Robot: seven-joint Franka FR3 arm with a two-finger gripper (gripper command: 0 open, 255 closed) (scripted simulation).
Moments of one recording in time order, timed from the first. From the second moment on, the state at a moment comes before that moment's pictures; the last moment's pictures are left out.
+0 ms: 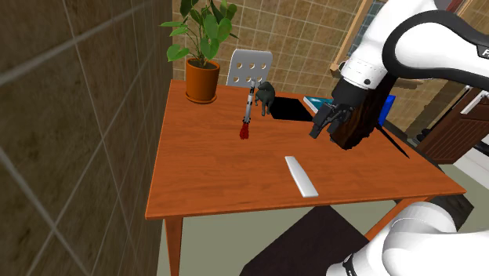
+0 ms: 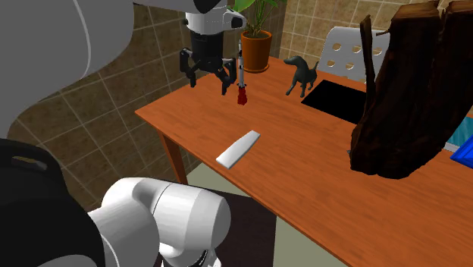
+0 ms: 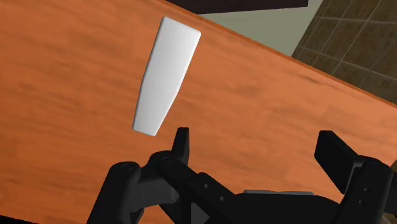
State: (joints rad) arm 0.00 -0.79 -0.03 -2.39 0.07 1.65 0.05
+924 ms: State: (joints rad) arm -0.12 -0.63 -0.03 -2.65 0.01 2.02 0.18
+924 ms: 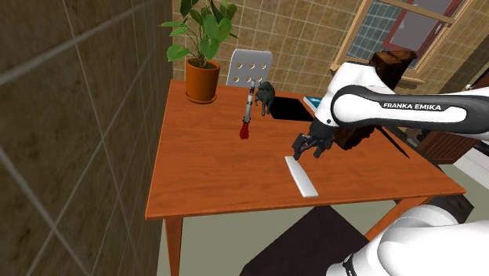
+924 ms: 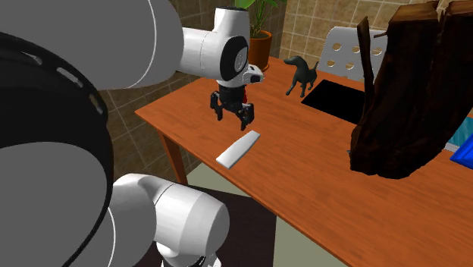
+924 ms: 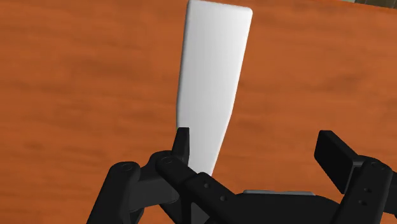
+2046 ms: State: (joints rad) arm -0.18 -0.40 -0.04 -2.78 -0.03 2.37 0.26
